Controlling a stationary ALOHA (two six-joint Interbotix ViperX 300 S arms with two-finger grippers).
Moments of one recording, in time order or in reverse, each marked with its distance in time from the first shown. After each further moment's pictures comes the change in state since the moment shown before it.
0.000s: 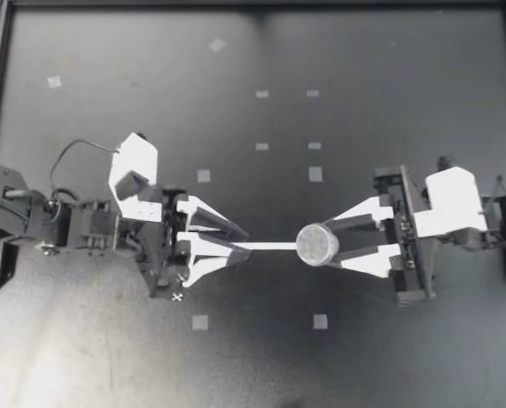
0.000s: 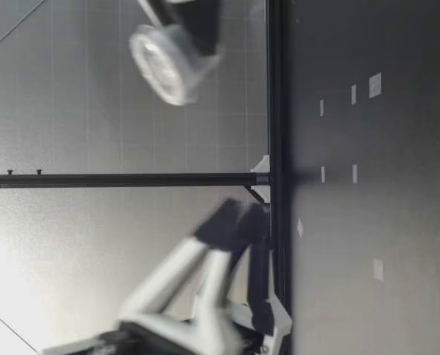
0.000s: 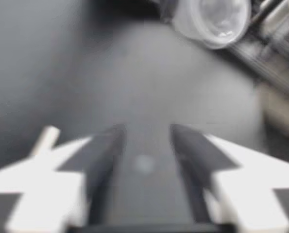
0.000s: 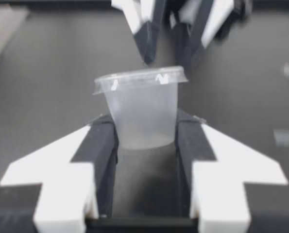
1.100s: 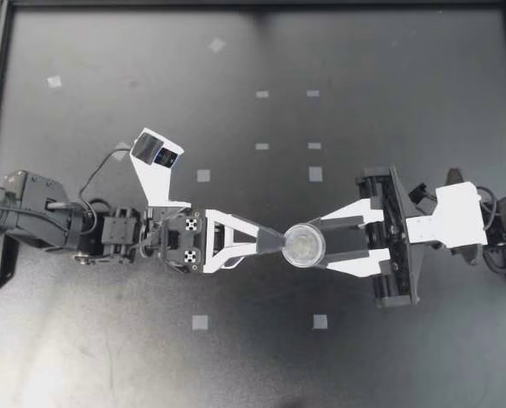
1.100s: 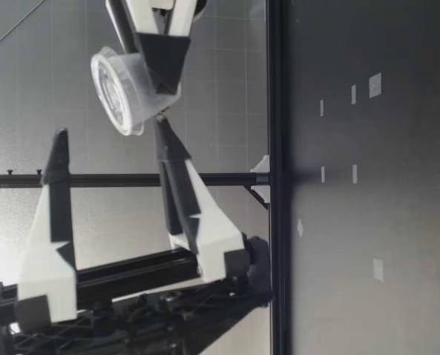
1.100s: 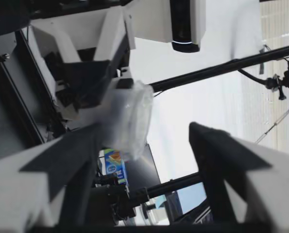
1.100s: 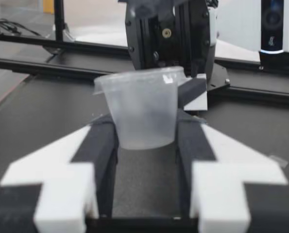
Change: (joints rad) left arm -0.020 0.138 -0.138 0.031 -0.385 -0.643; right arm 0.000 0.175 -0.034 -0.002 -0.334 -0.121
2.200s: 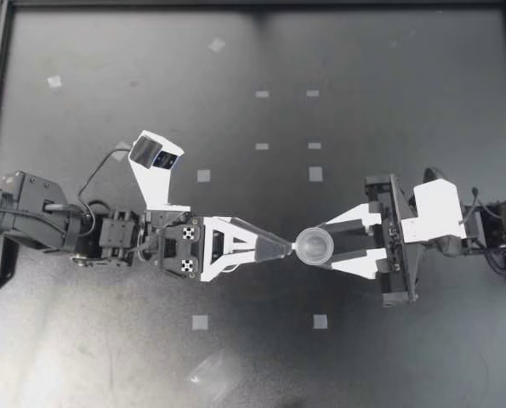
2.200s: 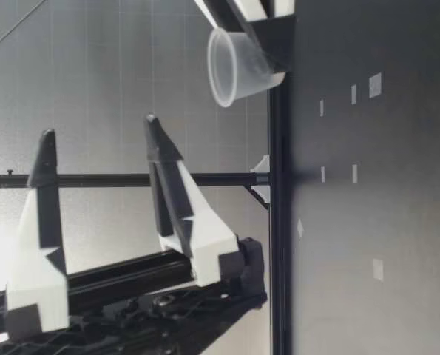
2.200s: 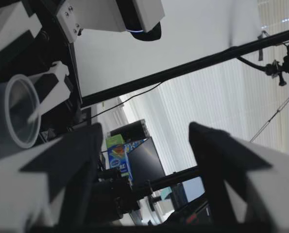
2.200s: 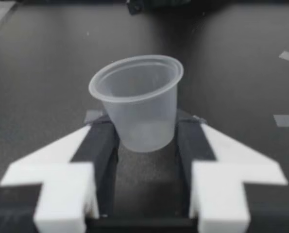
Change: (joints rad) left arm -0.009 -0.012 0.002 0.015 0.006 0.038; right arm -0.003 0.052 0.057 0.040 0.101 0.094
